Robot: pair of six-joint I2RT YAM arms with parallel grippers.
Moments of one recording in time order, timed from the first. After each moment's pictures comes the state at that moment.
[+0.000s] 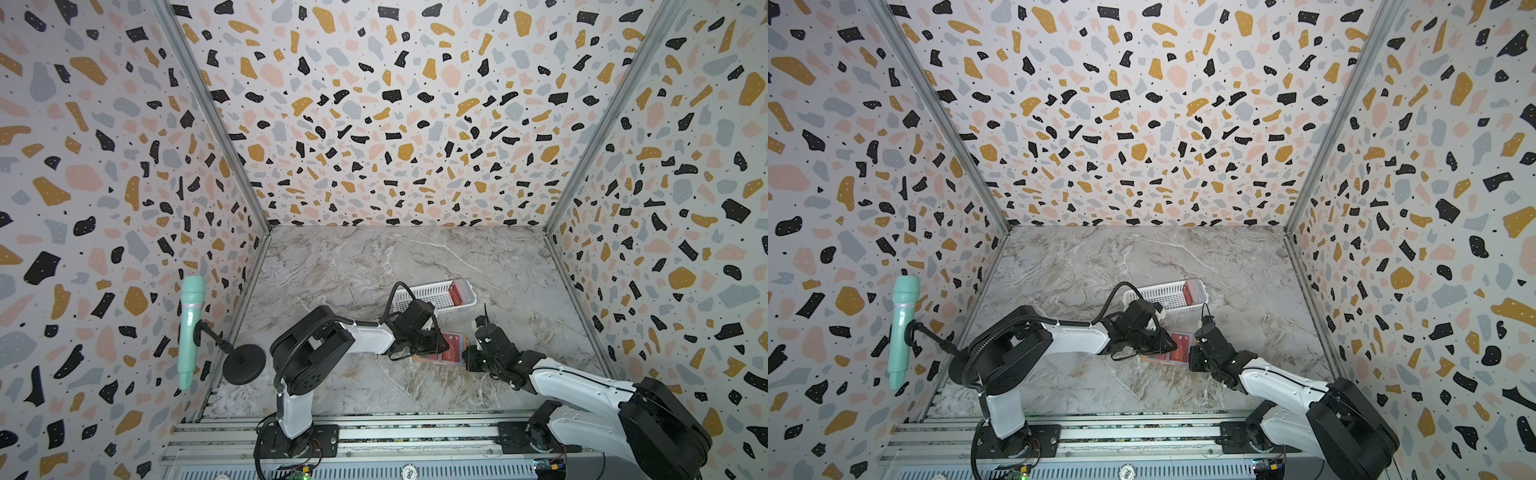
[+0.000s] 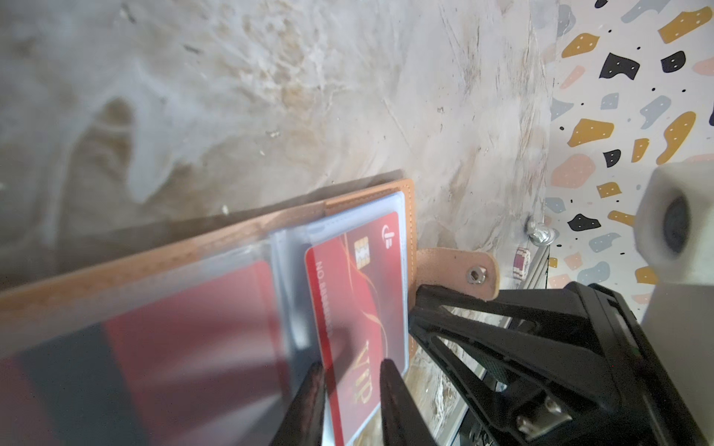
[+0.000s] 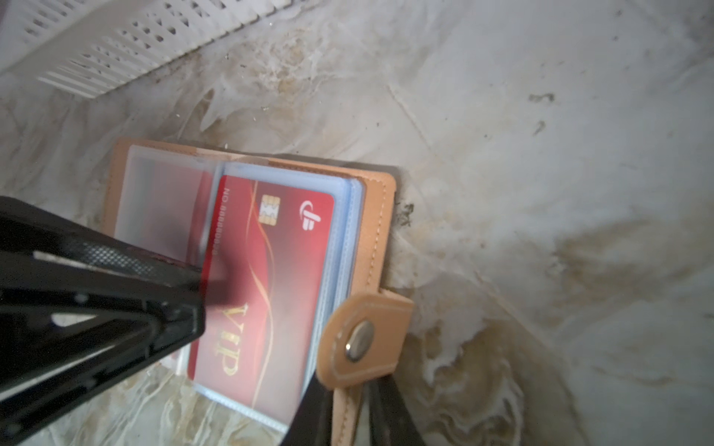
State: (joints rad) left arm -0.90 1.88 0.95 0.11 0.43 -0.86; right arm 0.68 1.13 0.34 -0.14 0.02 0.62
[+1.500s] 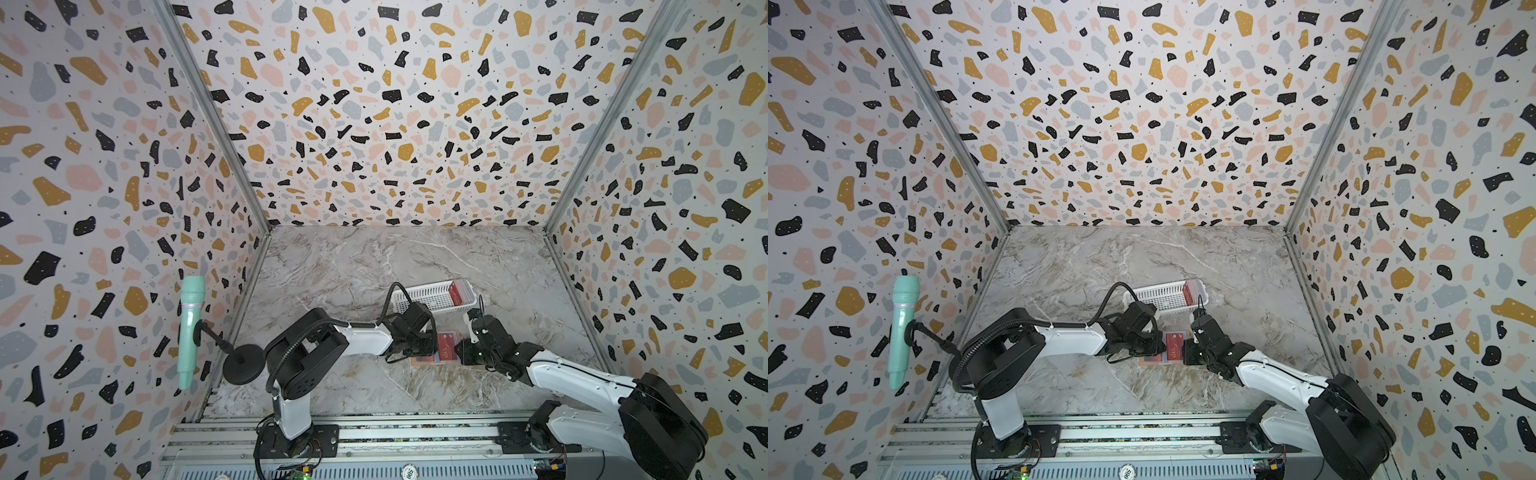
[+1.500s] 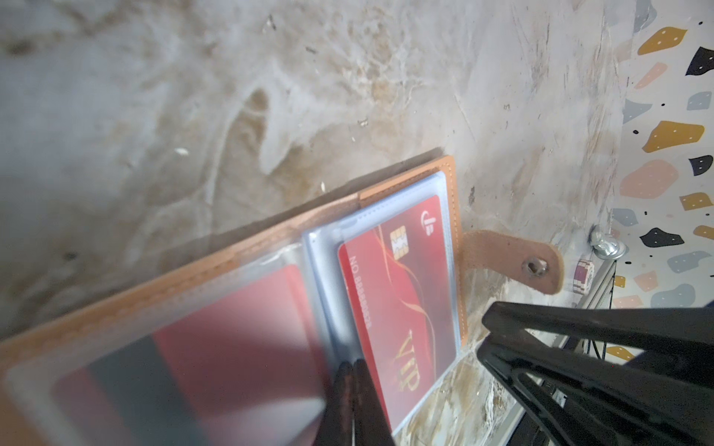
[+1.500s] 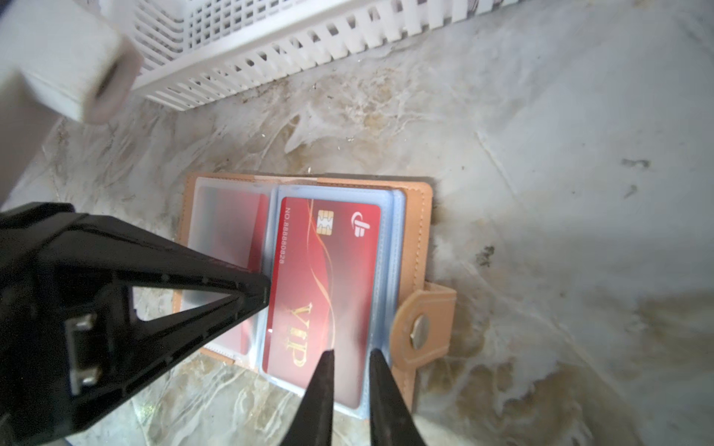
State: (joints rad) left arm -0.90 1.83 0.93 -0.02 0.31 -0.82; right arm 0.67 1.16 0.43 -0.16 -0.08 0.58
